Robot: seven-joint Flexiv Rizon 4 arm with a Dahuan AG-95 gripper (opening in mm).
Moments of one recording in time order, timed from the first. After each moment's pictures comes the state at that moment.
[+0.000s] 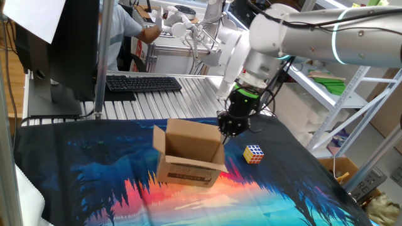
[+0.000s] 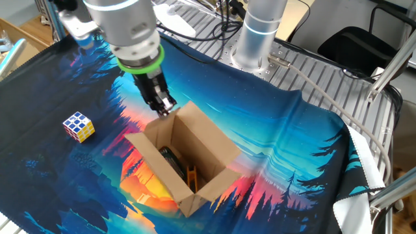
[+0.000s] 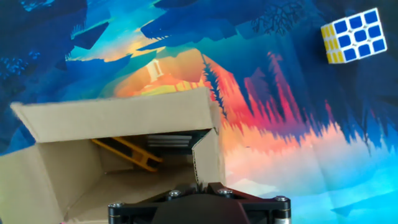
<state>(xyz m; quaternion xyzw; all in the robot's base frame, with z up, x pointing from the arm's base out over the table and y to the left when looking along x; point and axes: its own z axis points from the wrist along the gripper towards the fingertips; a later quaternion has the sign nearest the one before) 0.557 -0.023 0.185 -0.21 -0.97 -0.05 0.07</state>
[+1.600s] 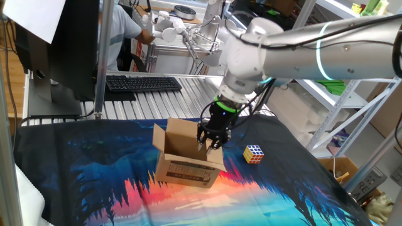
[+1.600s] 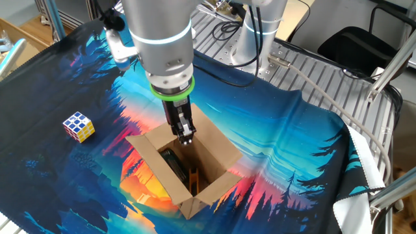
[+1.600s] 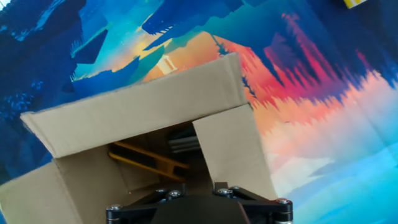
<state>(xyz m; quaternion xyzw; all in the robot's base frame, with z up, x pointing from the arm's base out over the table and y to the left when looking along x) 0.565 0.030 0.136 -0.30 -0.95 -0.06 0.04</state>
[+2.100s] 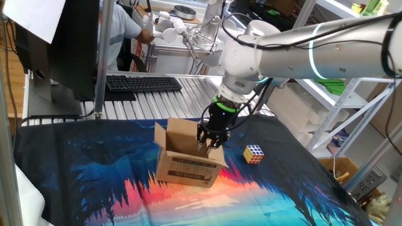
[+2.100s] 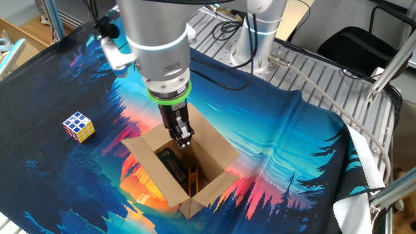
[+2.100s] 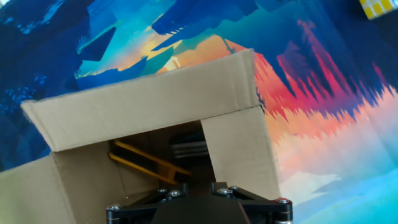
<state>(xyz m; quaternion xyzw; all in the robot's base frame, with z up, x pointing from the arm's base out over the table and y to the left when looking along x) 0.573 0.023 0.133 -0.27 -0.96 -0.06 0.05</state>
